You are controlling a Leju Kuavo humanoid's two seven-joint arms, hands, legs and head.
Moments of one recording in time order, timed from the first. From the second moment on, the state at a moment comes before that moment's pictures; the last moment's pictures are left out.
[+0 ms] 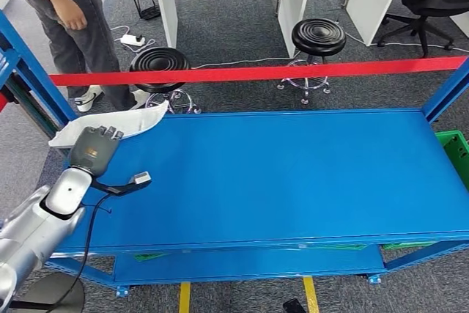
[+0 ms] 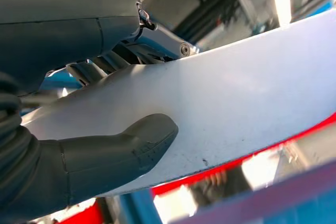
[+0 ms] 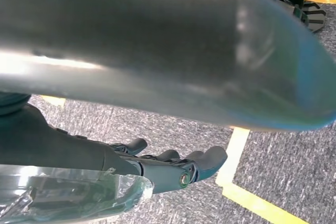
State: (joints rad) left arm -0.72 0.20 -0.78 -0.65 -1.57 0.59 0.13; right arm -0.07 0.06 1.01 -0.15 -0.68 -0.31 -0.19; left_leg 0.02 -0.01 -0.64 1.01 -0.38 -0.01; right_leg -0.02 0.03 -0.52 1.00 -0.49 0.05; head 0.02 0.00
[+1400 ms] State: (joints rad) left arm -0.73 0.23 -0.90 -0.74 -1.57 0.56 0.12; right arm -0.07 0.06 1.05 -0.15 -0.68 -0.31 -0.24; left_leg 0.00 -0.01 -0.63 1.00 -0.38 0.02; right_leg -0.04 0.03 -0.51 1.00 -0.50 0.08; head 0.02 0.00
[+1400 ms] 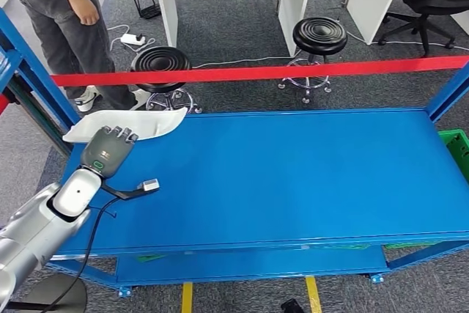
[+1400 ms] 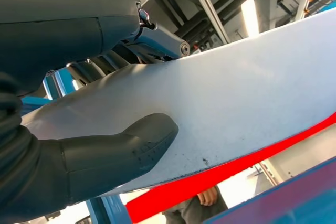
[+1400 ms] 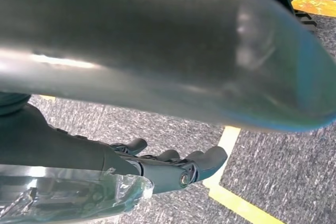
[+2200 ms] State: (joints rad) left arm -0.73 0.23 -0.91 -0.75 -1.57 0.56 0.12; right arm -0.07 0.06 1.05 -0.15 -0.68 -0.31 -0.24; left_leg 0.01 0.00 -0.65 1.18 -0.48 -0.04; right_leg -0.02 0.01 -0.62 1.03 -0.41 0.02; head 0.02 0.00
